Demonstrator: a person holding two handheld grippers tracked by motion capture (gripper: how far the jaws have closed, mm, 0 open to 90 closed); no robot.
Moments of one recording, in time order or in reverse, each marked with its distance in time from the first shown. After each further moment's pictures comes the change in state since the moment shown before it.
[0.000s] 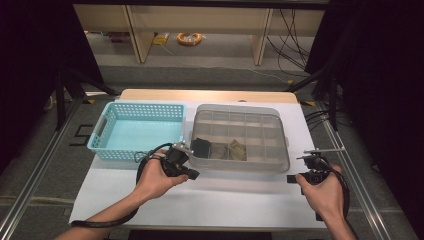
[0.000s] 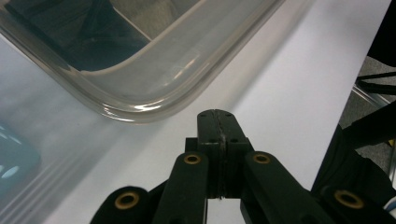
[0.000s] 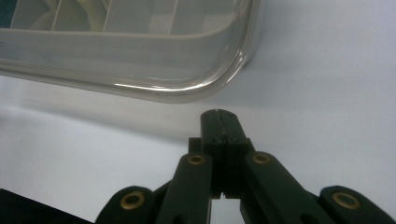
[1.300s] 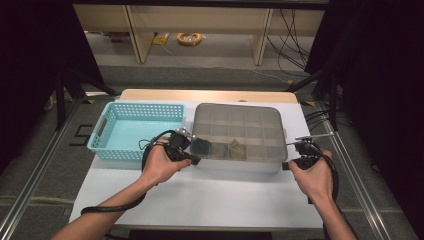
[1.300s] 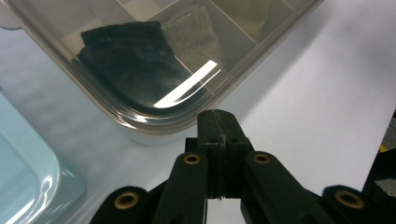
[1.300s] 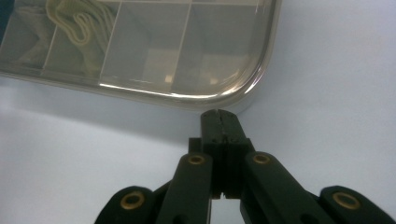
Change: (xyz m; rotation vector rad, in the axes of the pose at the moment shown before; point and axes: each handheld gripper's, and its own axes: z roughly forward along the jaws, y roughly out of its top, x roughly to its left) left arm 0.025 0.027 0.003 -0.013 0.055 -0.048; right arm 0.014 0.036 0.012 -0.012 -0.072 -0.003
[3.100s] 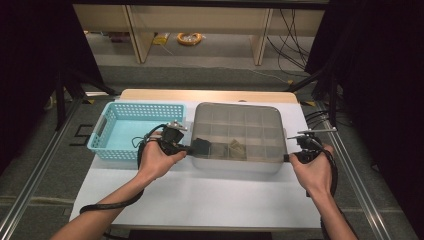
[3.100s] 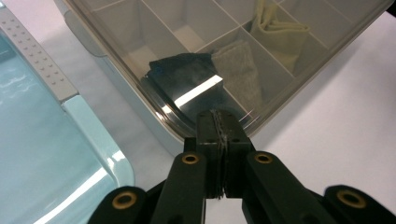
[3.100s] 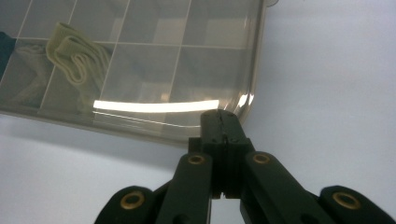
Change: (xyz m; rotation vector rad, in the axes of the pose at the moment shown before) left arm 0.015 0.000 -0.009 -0.115 0.092 -0.064; right arm -0.005 0.013 -0.002 -0.094 -0.002 -0.033
